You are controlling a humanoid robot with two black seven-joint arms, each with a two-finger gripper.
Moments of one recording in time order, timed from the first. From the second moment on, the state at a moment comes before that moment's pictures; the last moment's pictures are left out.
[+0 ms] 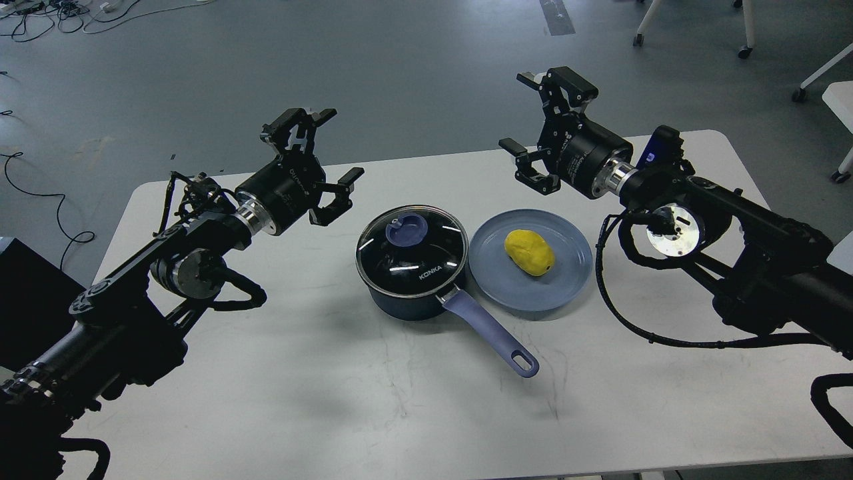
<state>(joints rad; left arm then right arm) -0.78 0.38 -0.63 -0.94 0.15 -0.35 -0.13 0.75 -0.28 0.70 1.07 -0.30 0.13 0.13</state>
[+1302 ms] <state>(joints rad) -0.76 0.40 -0.66 -0.95 0.15 -0.36 -0.13 0.83 -0.27 0.66 1.02 -0.35 0.13 0.13</state>
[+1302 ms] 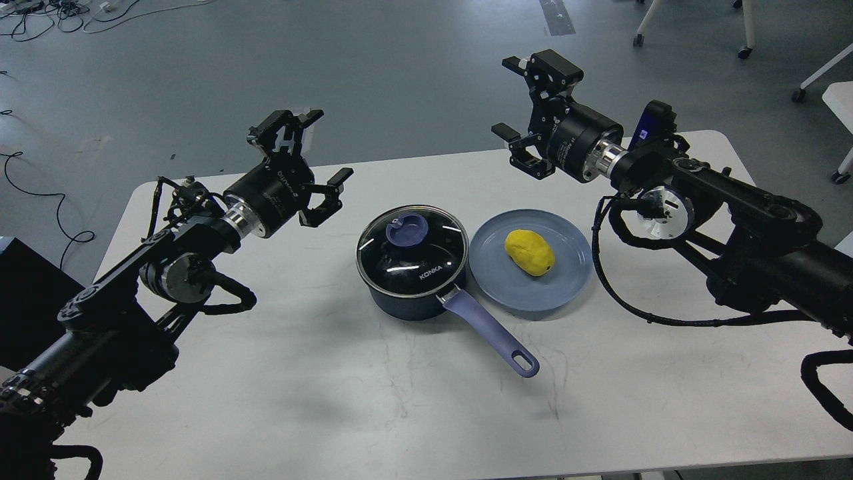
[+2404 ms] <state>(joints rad) -0.81 0.54 -0.64 -1.18 0.93 -0.10 -0.43 0.82 -0.29 0.68 1.02 -0.35 0.12 0.13</state>
